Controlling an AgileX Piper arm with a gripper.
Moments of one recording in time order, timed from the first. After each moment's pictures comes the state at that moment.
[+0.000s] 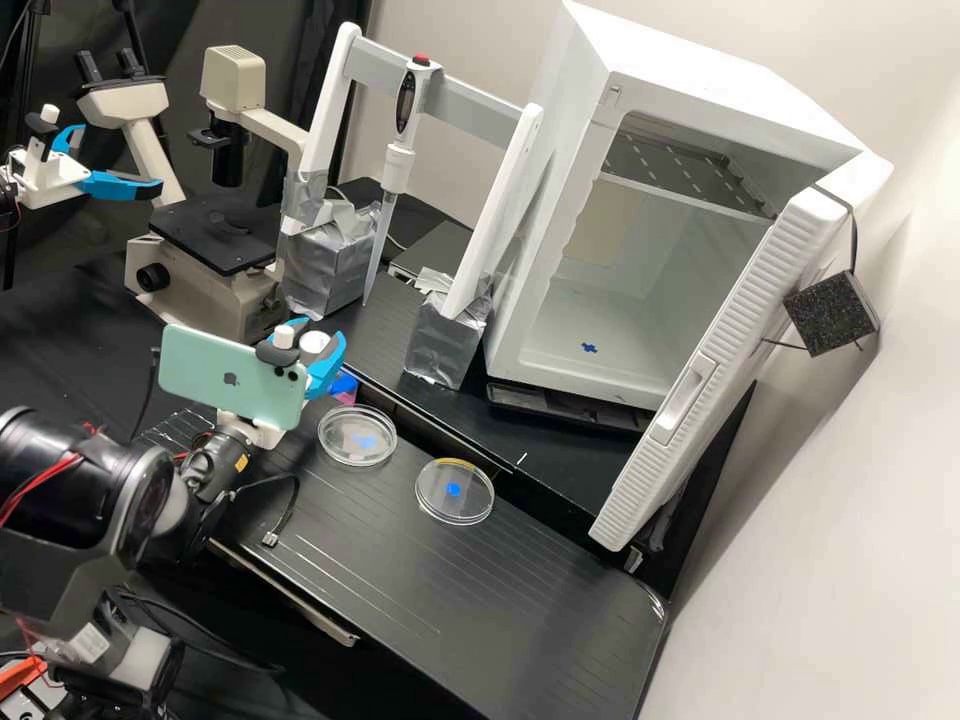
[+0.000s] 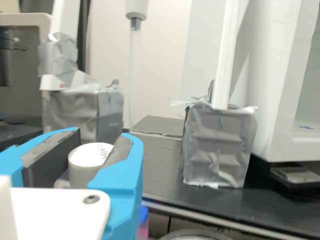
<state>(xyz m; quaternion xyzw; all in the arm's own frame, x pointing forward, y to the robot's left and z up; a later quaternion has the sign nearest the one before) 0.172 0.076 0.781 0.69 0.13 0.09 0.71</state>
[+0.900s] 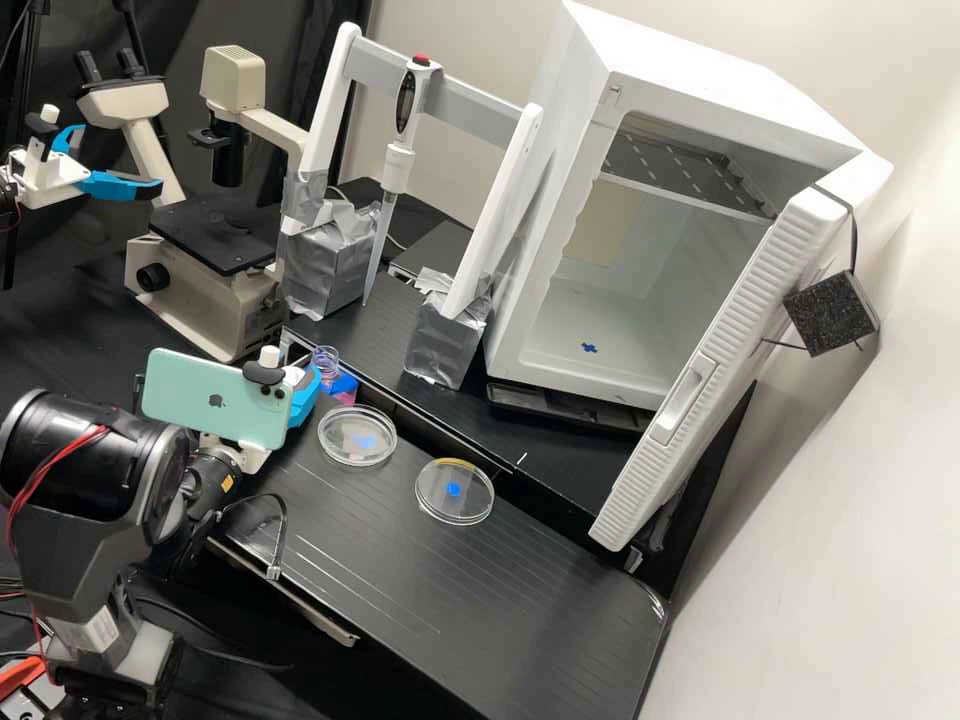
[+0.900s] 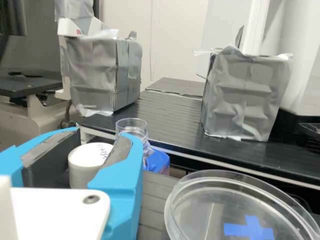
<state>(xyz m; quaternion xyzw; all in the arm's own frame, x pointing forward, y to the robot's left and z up) 0.168 0.063 0.757 0.67 0.16 0.03 0.72</state>
